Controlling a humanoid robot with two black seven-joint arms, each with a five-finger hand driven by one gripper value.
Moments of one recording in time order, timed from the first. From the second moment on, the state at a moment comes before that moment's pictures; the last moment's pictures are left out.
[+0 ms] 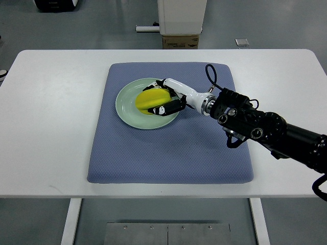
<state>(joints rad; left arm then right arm) 0.00 0.00 -0.10 -0.22 0.09 0.07 -0.21 1.11 0.00 -0.01 0.65 -0.65 0.01 0.32</state>
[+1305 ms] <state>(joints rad) 0.00 0.00 -0.10 -0.22 0.09 0.07 -0.21 1.03 0.00 0.50 0.46 -0.39 0.00 0.23</state>
